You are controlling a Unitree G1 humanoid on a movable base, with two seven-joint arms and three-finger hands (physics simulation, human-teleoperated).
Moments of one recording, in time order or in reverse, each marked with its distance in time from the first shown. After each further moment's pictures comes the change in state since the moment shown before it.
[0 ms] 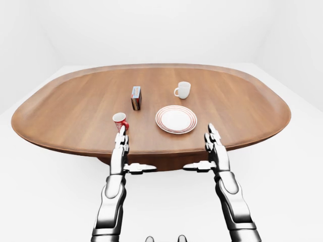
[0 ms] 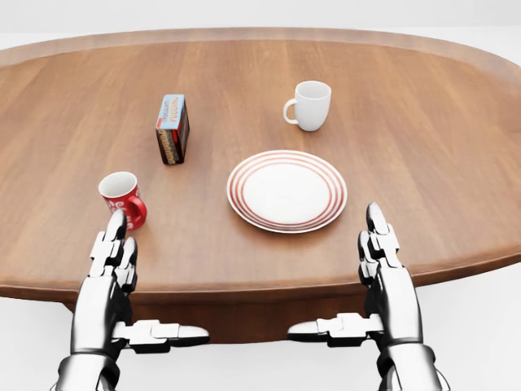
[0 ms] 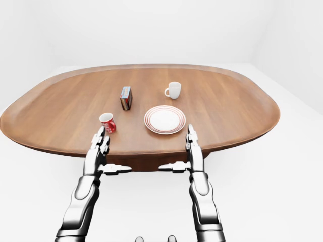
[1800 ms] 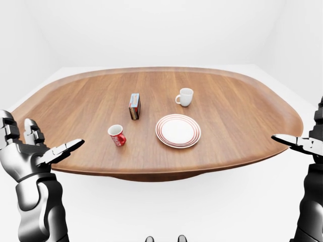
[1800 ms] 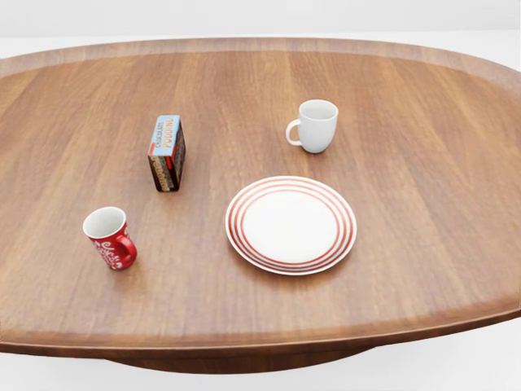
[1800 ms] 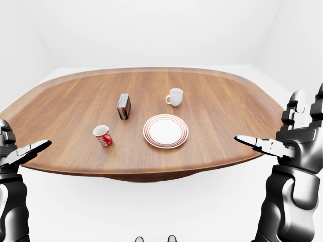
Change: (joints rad) left arm -0.040 0.204 0.513 -0.339 -0.414 0.090 0.159; right arm -0.054 -0.265 -0.599 -0.481 0.447 0.089 -0.012
